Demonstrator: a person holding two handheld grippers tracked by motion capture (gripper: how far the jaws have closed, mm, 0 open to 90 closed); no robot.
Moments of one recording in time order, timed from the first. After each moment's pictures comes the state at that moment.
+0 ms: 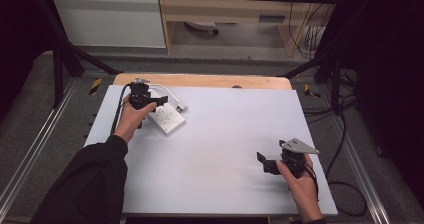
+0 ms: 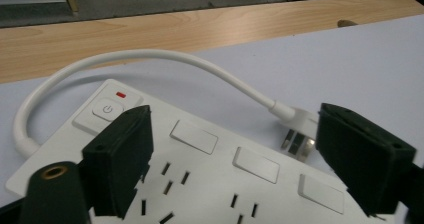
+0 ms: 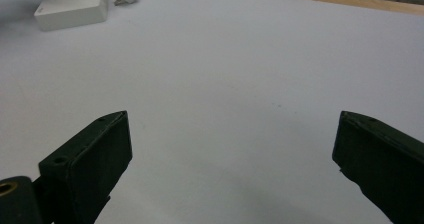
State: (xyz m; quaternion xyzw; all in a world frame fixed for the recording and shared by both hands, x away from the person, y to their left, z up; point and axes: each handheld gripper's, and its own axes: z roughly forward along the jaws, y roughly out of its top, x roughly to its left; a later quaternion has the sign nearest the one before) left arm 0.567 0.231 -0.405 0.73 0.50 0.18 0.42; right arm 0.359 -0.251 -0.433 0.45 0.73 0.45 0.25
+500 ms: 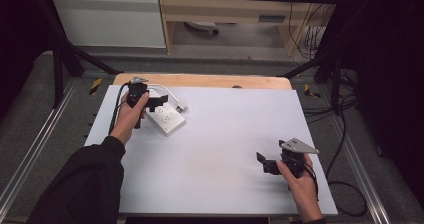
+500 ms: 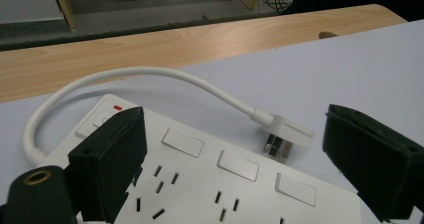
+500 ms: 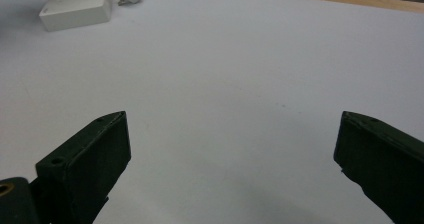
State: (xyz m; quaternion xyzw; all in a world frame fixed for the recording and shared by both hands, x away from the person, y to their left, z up) left arm 0.553 0.232 -0.391 0.73 0.49 0.19 0.44; right arm 0.359 -0.251 -0.433 0.45 0.73 0.45 0.24
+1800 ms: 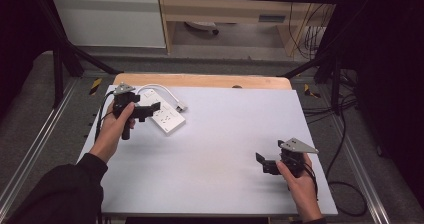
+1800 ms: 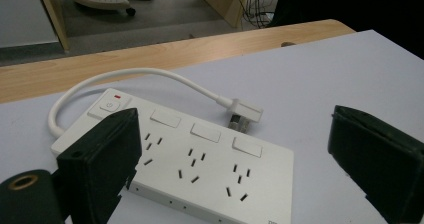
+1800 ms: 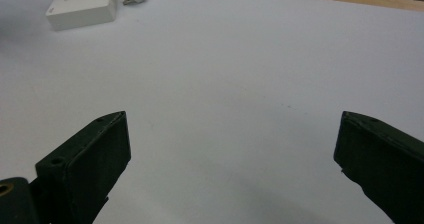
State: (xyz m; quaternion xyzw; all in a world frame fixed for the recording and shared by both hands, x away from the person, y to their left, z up) left arm 0.488 0.249 -0.364 0.73 0.46 0.20 0.47; right arm 0.360 -0.250 -0.433 0.44 0.74 0.46 0.23
